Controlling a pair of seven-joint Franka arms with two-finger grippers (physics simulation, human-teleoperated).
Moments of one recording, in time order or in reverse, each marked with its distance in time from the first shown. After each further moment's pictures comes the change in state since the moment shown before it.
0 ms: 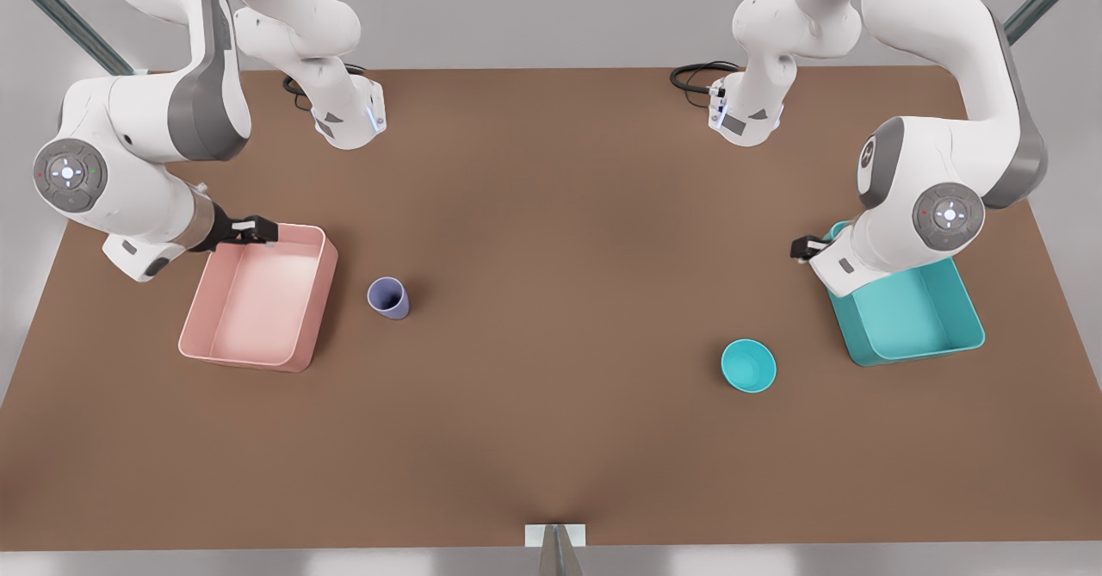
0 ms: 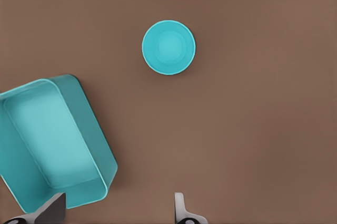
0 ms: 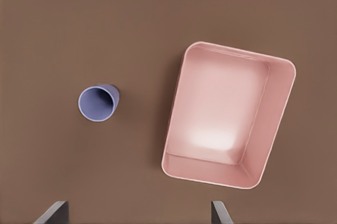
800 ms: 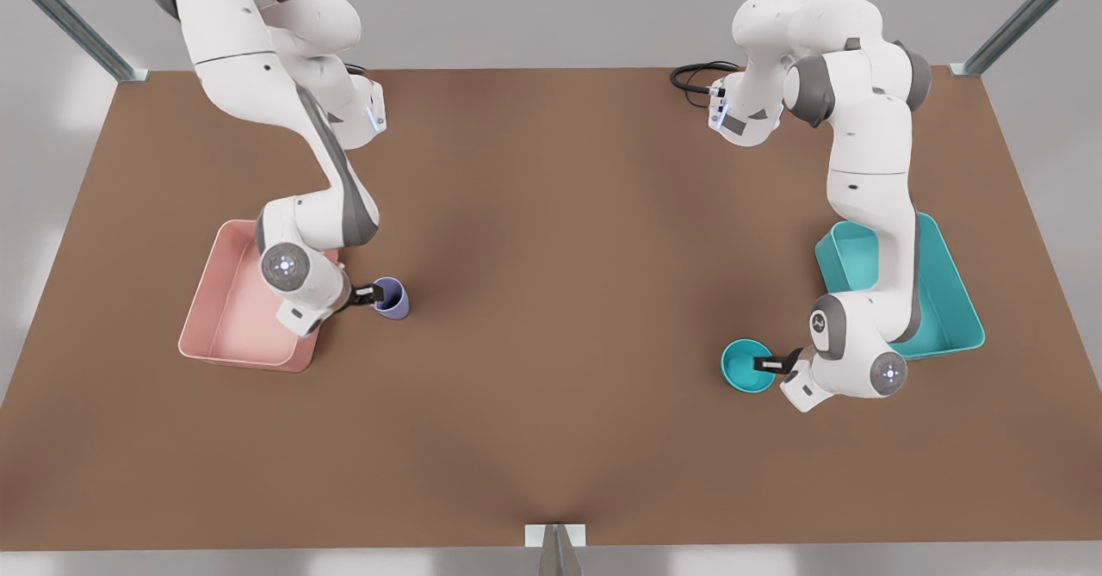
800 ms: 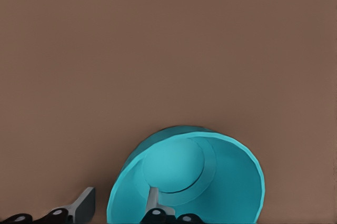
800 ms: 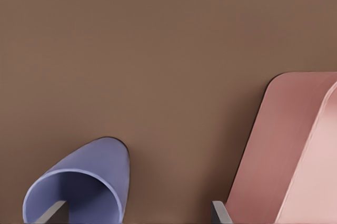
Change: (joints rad) left arm 0.113 0.593 0.043 0.019 -0.379 0.557 0.129; right arm 0.126 0.161 0.004 -0.557 -0.007 0.788 0.076
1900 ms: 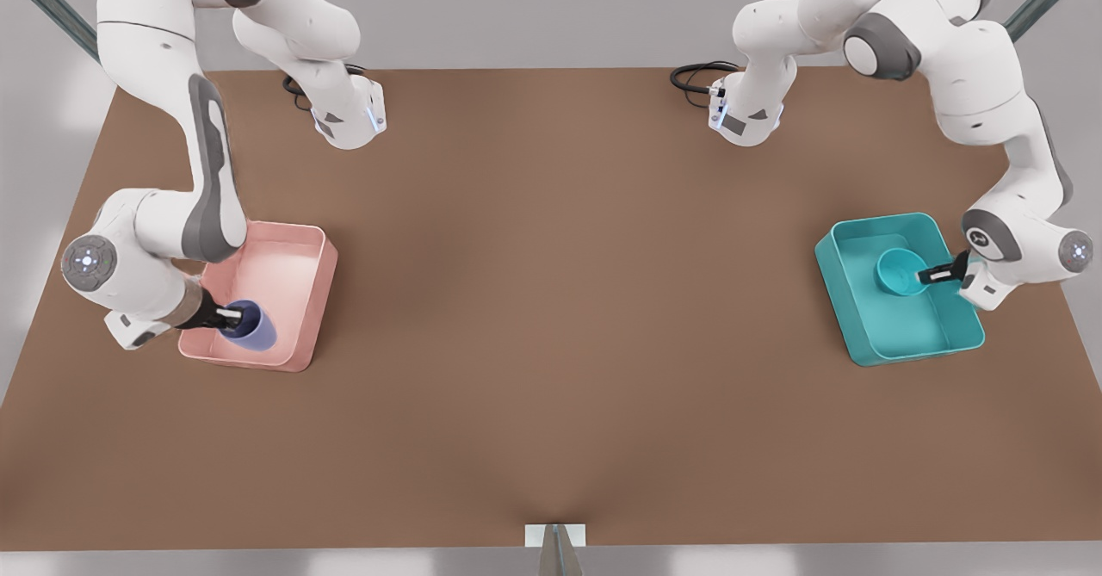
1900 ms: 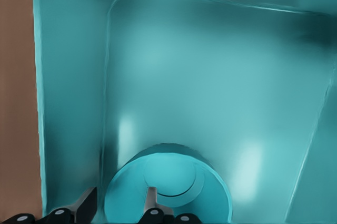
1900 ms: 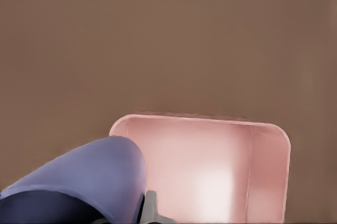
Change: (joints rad) left arm 0.124 -0.299 0.469 -0.446 0.104 0.132 0.259; right arm -0.353 0.000 -0.008 0.277 -0.018 -0.178 -0.148
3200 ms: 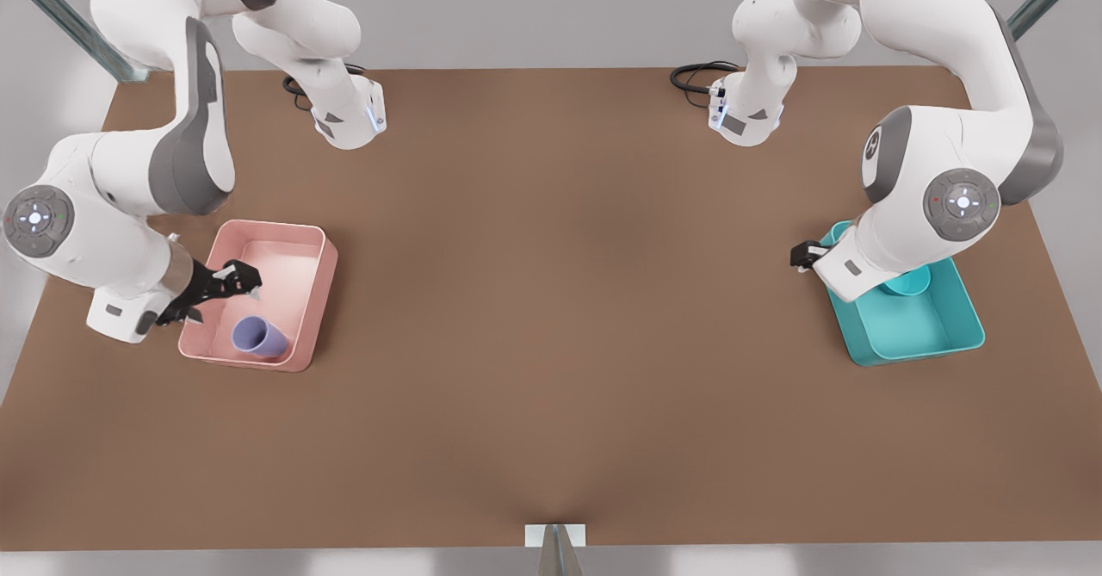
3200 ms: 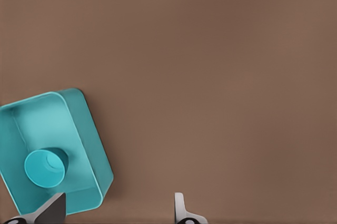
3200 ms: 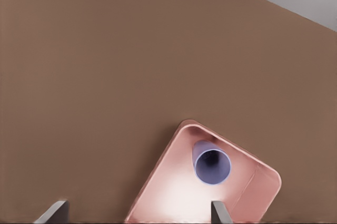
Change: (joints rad) left arm -0.231 -0.232 -0.543 0.596 0.271 -0.740 -0.469; right arm 0.132 -0.029 0.089 0.429 0.011 -0.475 -0.269
